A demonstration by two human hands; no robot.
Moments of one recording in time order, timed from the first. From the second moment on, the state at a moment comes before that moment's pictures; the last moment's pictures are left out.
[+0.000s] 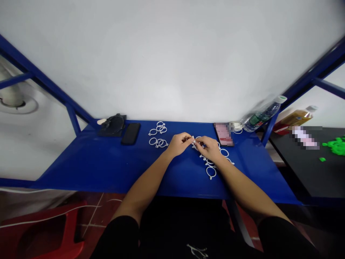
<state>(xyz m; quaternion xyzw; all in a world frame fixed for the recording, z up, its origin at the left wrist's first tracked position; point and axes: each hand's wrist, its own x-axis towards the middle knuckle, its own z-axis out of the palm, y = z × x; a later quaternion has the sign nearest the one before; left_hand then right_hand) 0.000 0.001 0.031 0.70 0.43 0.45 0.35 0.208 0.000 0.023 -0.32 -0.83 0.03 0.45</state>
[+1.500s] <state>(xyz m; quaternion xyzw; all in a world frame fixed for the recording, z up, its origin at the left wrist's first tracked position) -0.154 0.040 0.025 0.54 0.80 0.26 0.07 0.217 0.005 0.035 -0.46 -0.81 0.11 0.35</state>
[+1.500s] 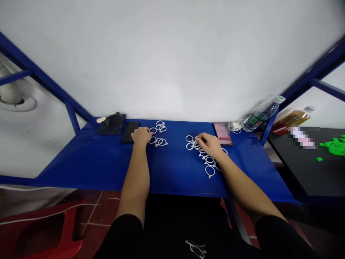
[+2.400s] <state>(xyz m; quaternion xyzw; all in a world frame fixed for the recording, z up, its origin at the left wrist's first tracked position) 0.005 -0.002 0.025 0.81 0.35 0.47 0.10 0.209 0.001 0.027 -0.37 -0.82 0.17 0.40</state>
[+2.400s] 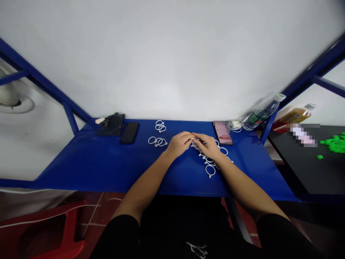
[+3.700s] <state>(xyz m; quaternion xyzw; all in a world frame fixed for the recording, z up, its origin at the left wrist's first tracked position) 0.003 0.001 0.025 0.81 0.39 0.44 0.04 0.204 -0.005 0.029 -0.36 -0.82 0.08 0.44</state>
